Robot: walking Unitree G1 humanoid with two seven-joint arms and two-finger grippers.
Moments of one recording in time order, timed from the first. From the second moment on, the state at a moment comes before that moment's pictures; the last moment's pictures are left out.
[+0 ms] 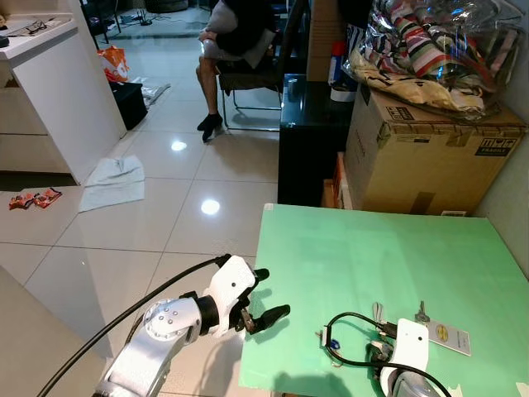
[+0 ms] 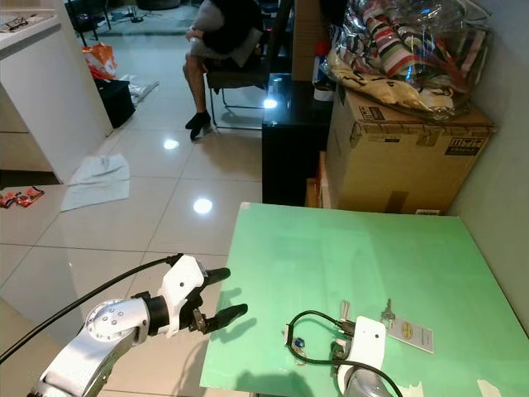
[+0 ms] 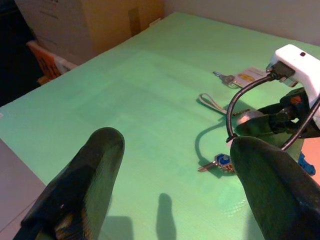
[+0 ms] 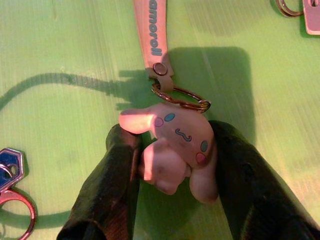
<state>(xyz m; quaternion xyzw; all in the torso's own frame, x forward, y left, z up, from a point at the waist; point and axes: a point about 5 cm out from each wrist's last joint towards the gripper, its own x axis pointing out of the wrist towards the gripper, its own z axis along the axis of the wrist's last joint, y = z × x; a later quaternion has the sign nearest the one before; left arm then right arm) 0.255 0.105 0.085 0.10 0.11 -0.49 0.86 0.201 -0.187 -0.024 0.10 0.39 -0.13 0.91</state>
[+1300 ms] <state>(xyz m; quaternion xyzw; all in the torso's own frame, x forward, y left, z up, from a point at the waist) 0.315 0.120 0.114 -0.04 0.02 -0.18 0.98 0.276 -0.174 0.138 -0.13 -0.13 -0.06 0.98</state>
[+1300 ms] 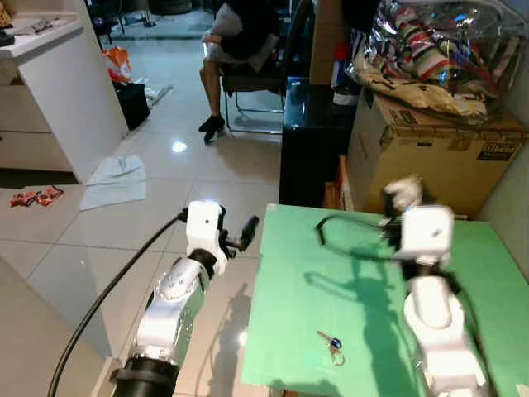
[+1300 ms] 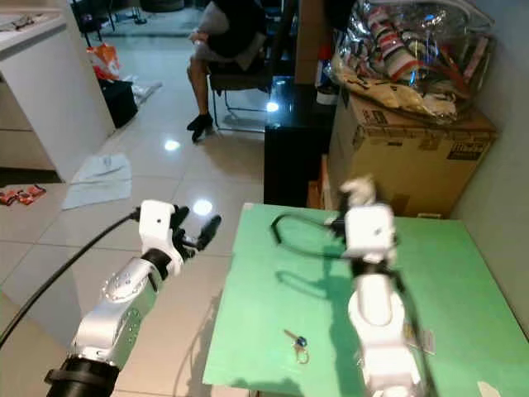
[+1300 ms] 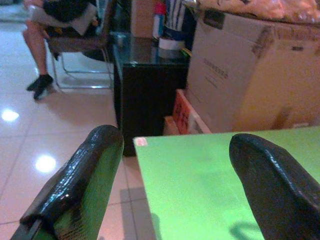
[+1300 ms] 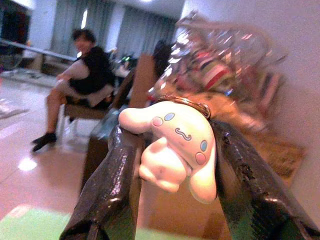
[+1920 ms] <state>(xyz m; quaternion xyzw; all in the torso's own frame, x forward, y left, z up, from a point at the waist) 0.326 0.114 0.110 -0.01 0.03 -0.18 0.98 0.282 -0.181 0.103 -0.07 -0.05 -0.06 0.99</state>
